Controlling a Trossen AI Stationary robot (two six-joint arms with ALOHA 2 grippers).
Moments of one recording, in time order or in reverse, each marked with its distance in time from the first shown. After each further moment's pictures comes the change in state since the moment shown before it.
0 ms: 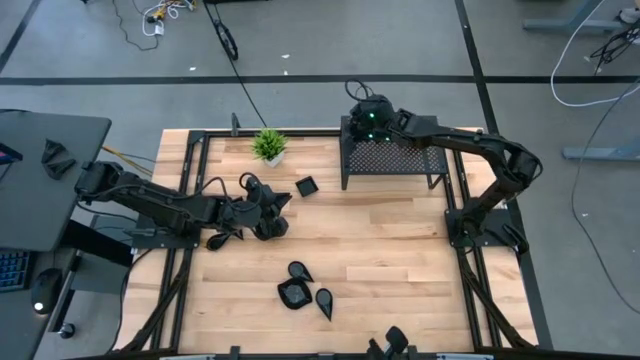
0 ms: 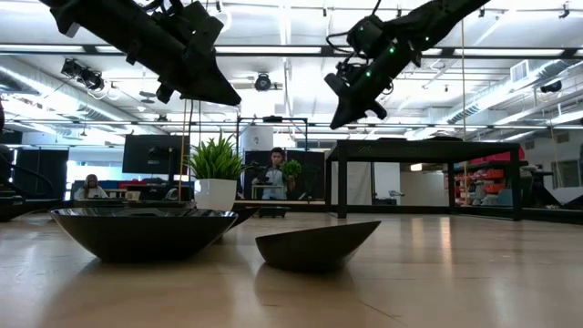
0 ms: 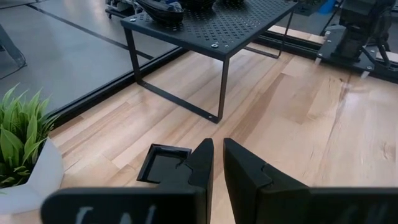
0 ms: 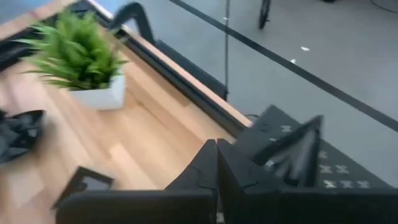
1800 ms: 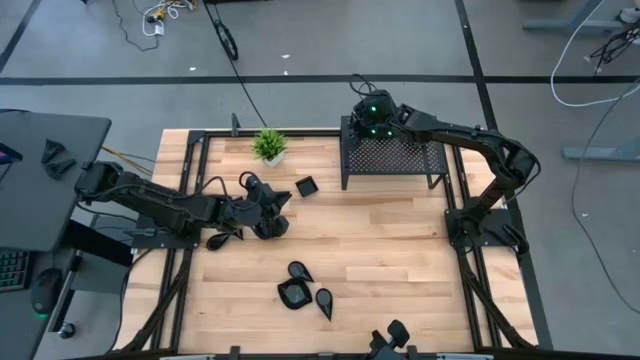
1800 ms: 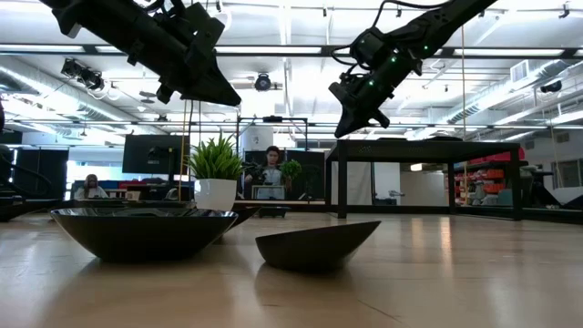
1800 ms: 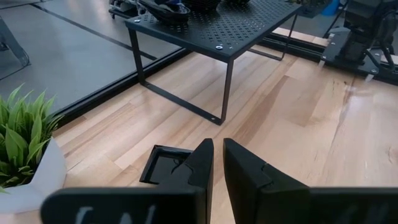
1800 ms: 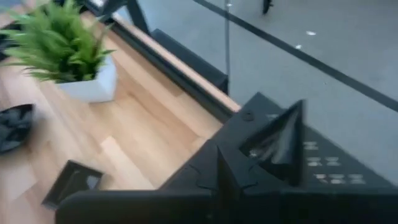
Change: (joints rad) left arm 0.010 0.000 0.000 0.003 -0.003 -0.004; right arm -0.065 0.025 -0.001 -0.016 -0.080 -0.007
